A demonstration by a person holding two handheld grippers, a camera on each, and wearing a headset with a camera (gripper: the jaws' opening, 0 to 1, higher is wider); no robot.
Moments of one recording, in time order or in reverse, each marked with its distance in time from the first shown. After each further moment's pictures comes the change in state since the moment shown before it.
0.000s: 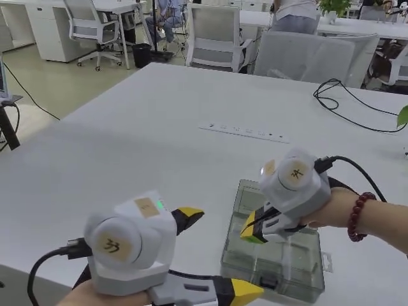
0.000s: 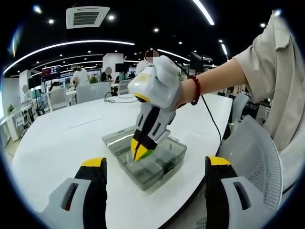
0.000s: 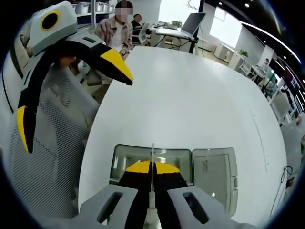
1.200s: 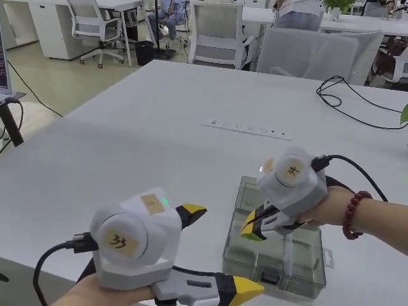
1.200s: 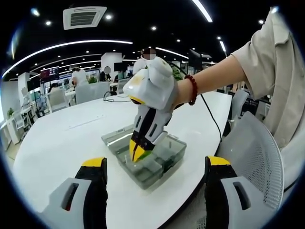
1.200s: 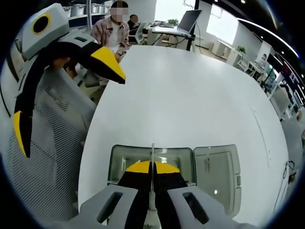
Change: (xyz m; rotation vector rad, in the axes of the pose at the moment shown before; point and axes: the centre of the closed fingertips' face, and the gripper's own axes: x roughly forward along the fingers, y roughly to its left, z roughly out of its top) left arm 0.001 -0.002 -0.003 0.025 0.019 -0.005; right arm 0.005 0.000 -0.003 0.029 0.007 -0.003
